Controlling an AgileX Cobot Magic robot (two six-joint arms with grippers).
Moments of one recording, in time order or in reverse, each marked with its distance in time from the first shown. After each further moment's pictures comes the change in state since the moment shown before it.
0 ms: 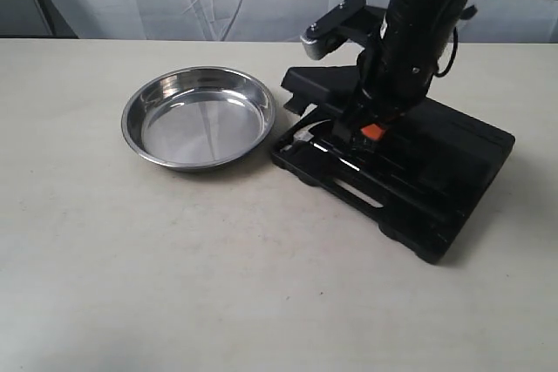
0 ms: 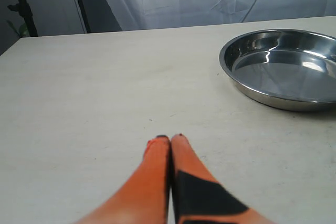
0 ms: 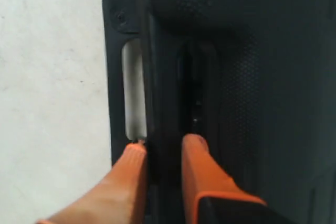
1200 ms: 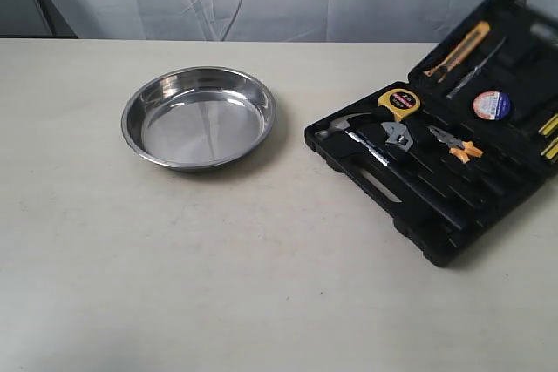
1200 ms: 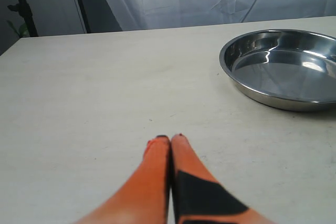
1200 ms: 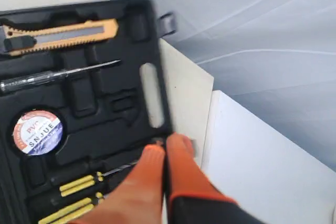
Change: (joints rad) left arm 0.000 0.000 0.000 0.000 0.000 0.000; right arm -0.294 -0.074 -0.091 -0.708 -0.226 0.372
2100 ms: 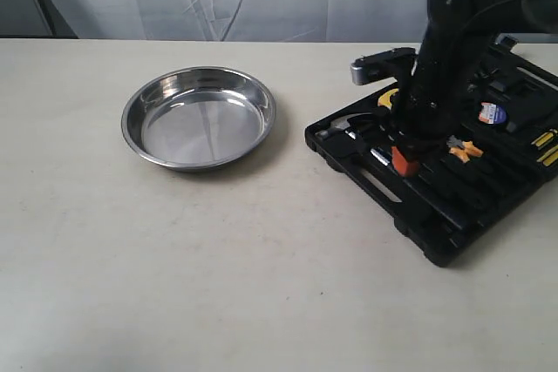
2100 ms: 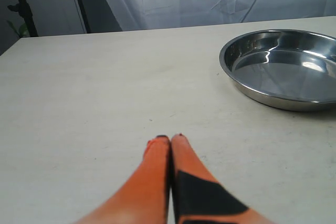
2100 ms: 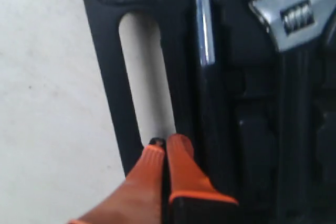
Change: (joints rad) left arm 0.000 0.000 0.000 0.000 0.000 0.000; right arm 0.143 0.212 0.167 0.863 0.179 -0.235
